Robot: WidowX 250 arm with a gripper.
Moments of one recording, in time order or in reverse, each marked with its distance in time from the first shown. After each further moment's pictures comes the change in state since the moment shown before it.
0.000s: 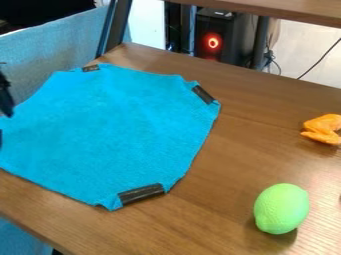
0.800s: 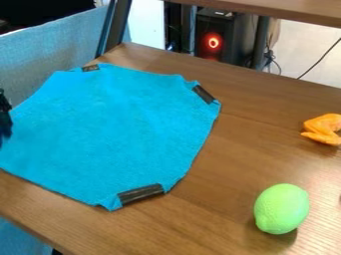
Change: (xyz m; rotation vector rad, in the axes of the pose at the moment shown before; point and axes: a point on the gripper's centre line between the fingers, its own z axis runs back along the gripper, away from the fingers) arm -0.003 0.018 -0.031 0.090 0.057 0.021
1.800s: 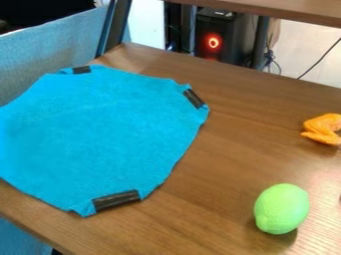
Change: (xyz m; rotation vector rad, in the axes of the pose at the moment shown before) arm 0.013 -0.003 0.025 -0.072 0.060 0.029
